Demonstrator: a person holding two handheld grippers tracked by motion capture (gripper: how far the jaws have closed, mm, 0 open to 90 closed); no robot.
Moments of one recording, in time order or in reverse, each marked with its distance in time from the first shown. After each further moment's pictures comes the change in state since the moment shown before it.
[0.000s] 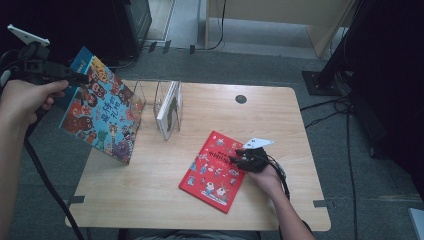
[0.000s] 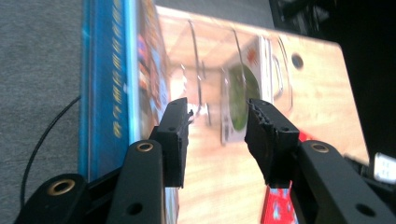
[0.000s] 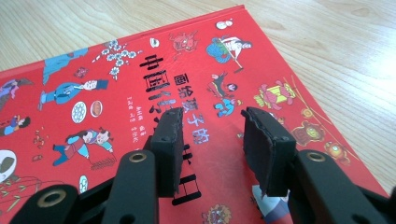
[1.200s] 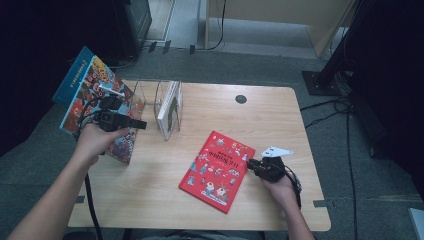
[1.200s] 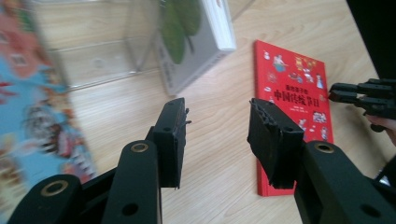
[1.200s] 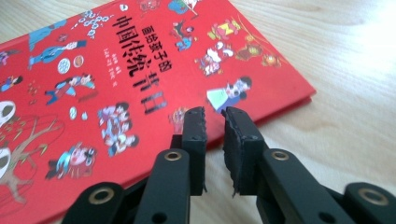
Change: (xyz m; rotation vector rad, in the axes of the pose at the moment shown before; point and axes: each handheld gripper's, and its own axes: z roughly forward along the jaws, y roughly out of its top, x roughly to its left) left arm -0.054 -0.091 0.140 0.142 -0.162 0.226; right arm -0.010 -0.038 -0.041 0.009 -0.065 0.112
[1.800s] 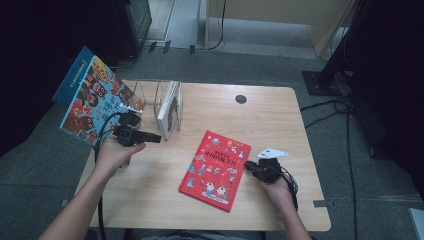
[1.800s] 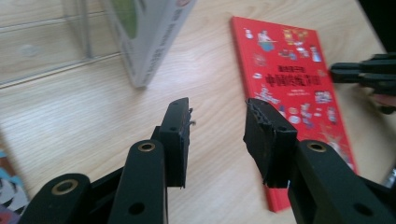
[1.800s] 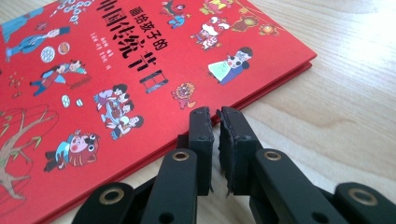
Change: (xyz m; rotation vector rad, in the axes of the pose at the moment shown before) left arm -0.010 -0.030 0.050 -0.005 0.004 0.078; right arm 0.007 0.000 0.011 0.025 -0.026 -0.006
